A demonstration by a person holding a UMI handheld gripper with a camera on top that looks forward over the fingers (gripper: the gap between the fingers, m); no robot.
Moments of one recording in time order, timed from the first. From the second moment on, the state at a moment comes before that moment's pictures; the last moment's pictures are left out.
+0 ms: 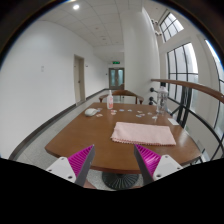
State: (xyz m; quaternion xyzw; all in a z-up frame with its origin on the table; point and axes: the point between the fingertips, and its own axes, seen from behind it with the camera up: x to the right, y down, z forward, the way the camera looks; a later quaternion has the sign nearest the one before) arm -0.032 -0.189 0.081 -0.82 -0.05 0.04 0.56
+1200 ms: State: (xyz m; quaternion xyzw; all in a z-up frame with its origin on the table) arm 0.025 0.004 0.072 -0.85 -0.03 -0.01 0.53
